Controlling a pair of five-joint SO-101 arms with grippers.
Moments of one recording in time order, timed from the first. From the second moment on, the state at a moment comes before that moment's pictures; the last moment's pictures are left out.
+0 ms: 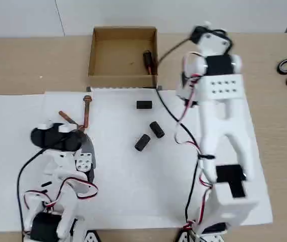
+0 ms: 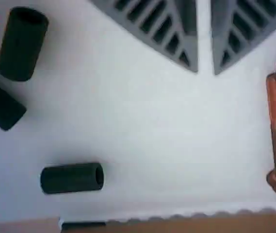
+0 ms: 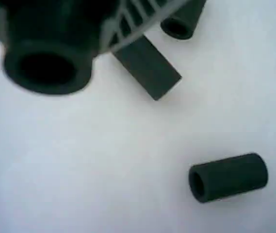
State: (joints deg) left arm 6.6 -100.2 75.7 61.9 8.8; right arm -7.0 7.5 -24.0 95.9 -22.5
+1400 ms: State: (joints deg) left arm -16.7 -12.4 20.6 79.1 36.6; right arm 21.7 -49.6 33.3 95.0 -19.8
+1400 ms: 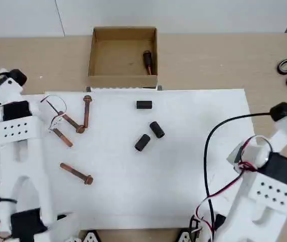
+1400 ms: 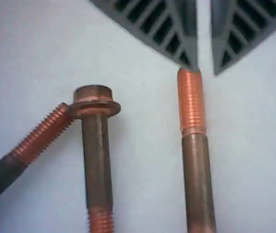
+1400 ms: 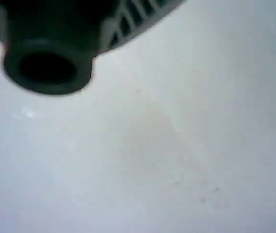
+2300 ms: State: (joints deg) left arm -16.7 -9.3 29.2 63.3 36.6; right arm 21.7 -57.7 39.1 95.0 -19.8
